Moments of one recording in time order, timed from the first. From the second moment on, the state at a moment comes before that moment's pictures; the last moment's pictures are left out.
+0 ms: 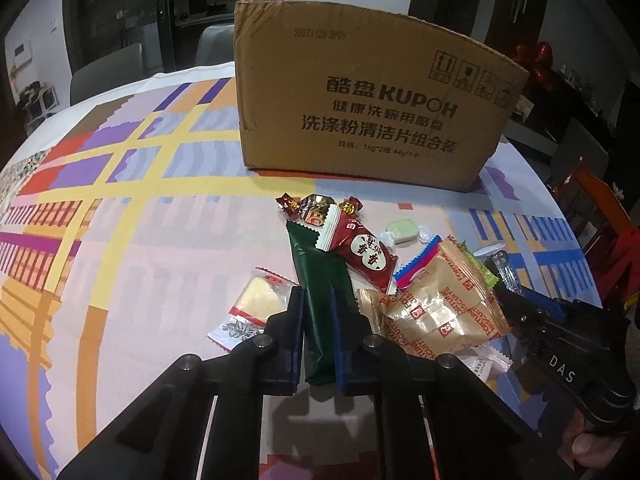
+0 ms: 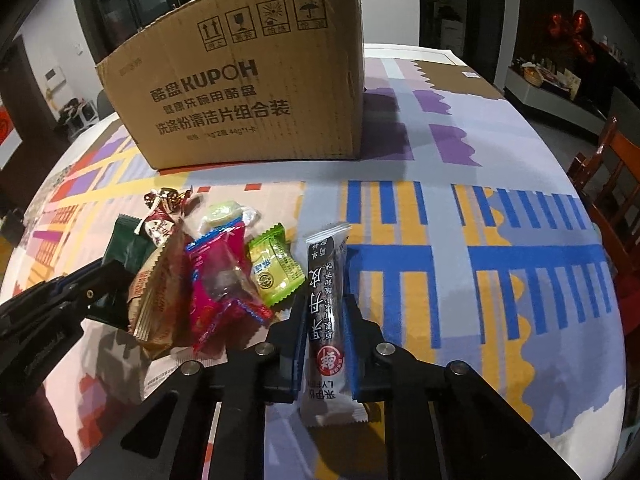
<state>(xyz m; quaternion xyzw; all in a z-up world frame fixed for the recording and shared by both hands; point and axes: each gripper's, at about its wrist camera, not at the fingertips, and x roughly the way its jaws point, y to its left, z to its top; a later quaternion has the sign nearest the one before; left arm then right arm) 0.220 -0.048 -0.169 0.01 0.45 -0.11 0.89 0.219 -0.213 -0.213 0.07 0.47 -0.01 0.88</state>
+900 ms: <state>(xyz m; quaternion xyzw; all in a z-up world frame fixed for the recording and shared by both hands) 0.199 -0.053 -0.140 0.03 0.43 -0.12 0.90 0.198 -0.218 -0.183 0.09 0.44 -0.01 0.89</state>
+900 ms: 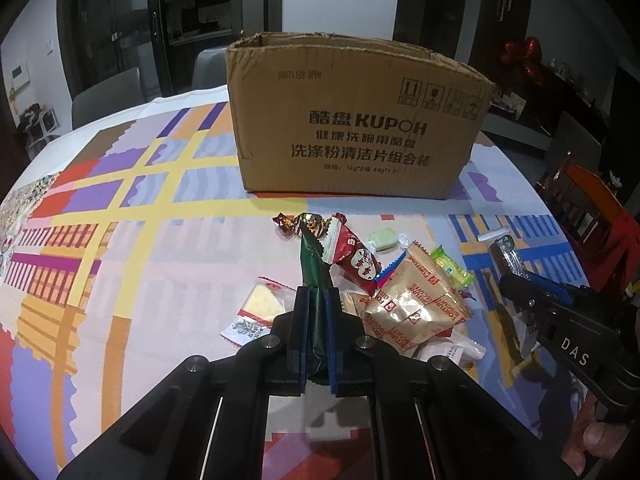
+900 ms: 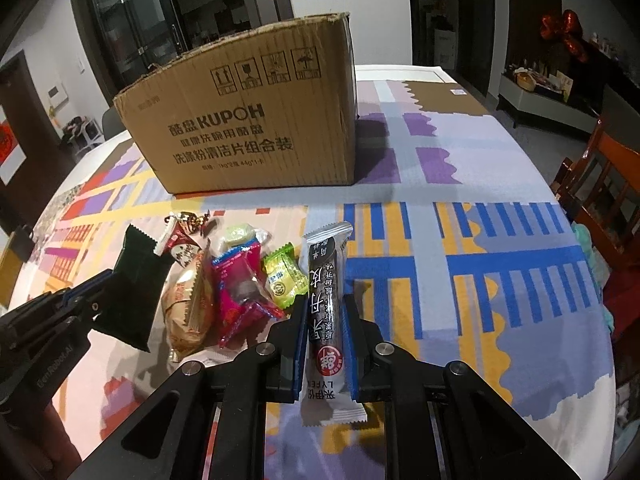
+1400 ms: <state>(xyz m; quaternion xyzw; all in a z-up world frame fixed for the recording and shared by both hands) 0.184 -0.051 -0.117 0.04 0.41 -0.11 0.91 0.185 -0.219 -0.157 0.09 0.41 -0.01 0.91</state>
